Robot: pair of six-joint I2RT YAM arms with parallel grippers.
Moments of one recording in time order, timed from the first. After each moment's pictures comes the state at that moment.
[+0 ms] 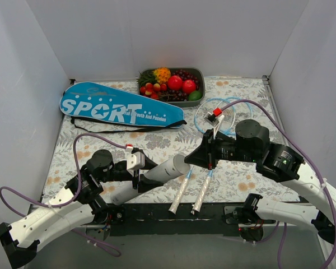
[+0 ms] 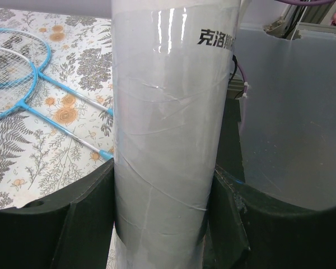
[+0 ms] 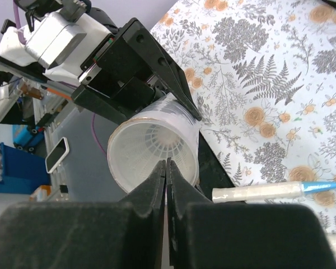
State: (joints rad) left arm -0.87 0.56 0.56 -0.11 0.63 0.00; right arm 1.01 0.87 1.20 -0.64 -0.32 0.53
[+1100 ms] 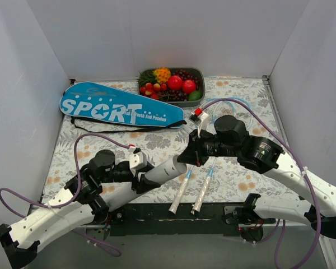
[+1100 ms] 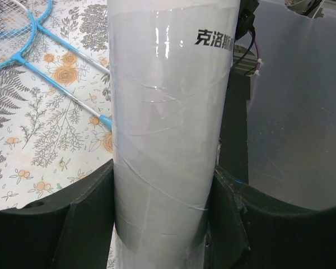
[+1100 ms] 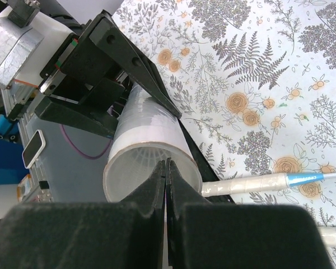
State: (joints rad) left arm -0.86 0.55 0.56 -0.25 0.58 0.00; right arm 1.01 1.02 1.20 -0.66 -0.30 0.49
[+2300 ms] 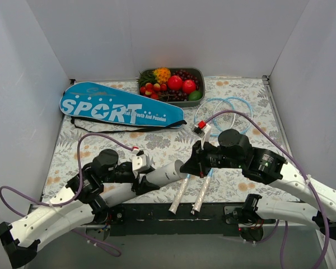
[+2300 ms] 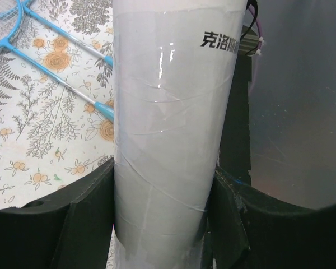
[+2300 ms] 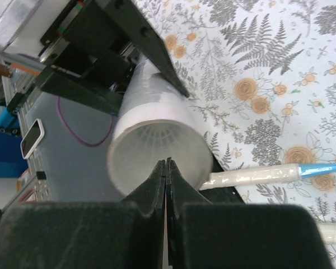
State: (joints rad) left arm -0.86 0.57 0.57 -0.30 0.60 0.06; right arm 1.06 0.90 1.03 -0.58 -0.28 0.52
